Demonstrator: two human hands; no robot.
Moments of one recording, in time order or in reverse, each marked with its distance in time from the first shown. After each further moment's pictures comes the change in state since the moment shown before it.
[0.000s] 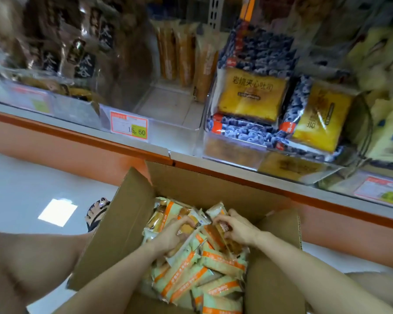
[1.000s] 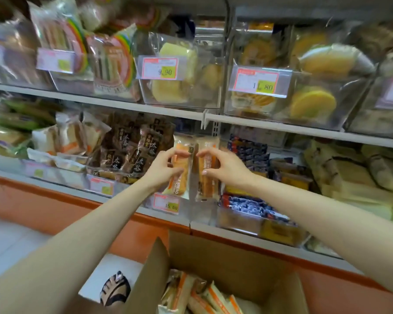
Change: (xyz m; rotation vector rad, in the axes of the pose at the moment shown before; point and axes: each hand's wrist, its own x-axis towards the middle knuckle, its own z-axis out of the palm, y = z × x) left_hand -0.109 0.229 -0.253 -0.033 0.586 0.564; right_hand -0.087 -0.227 -0.270 0.006 0.771 -0.368
